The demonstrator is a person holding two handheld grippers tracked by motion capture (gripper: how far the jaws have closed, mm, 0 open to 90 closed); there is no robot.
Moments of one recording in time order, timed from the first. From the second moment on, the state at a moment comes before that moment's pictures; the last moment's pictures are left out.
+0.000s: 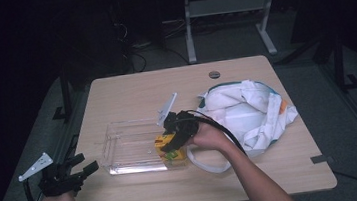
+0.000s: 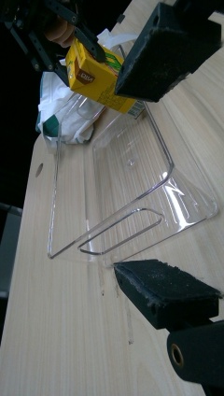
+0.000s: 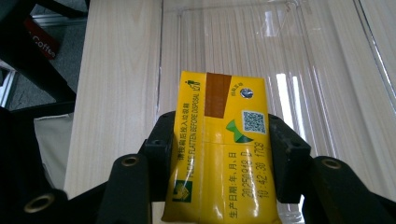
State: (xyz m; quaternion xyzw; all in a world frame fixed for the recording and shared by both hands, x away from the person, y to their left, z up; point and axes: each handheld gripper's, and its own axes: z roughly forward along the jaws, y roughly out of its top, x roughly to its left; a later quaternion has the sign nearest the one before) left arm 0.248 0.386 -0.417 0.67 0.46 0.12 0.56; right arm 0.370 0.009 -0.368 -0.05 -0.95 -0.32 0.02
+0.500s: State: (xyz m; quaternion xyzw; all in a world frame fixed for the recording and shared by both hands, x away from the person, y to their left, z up) left arm 0.248 0.386 -0.417 0.67 0.46 0.12 0.56; right arm 0.370 0.007 -0.373 -0.05 -0.94 -0.32 0.03
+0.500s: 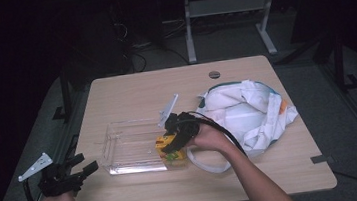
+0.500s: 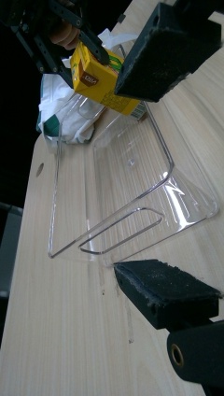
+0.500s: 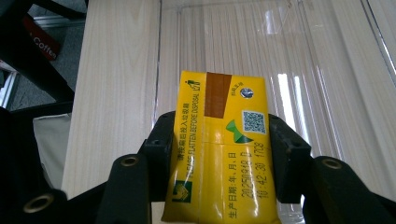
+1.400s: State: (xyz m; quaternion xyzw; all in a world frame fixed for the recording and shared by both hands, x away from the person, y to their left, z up) left arm 0.248 0.386 -0.417 0.67 0.46 0.12 0.56; right arm 0.369 0.001 -0.376 -0.05 -0.94 -0.33 0.03
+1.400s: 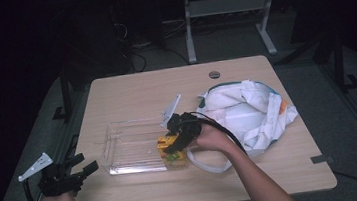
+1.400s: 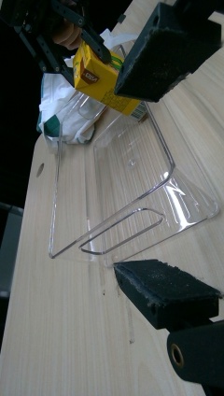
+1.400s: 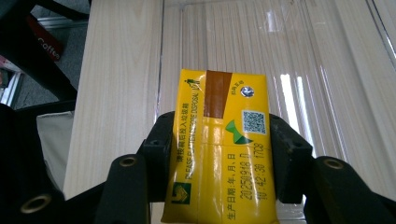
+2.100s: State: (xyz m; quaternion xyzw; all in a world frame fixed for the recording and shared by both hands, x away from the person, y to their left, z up) left arm 0.248 0.384 -0.417 0.67 0.46 0.12 0.56; right arm 0.365 -0.009 -0.380 -0.05 -0.94 -0.33 0.03
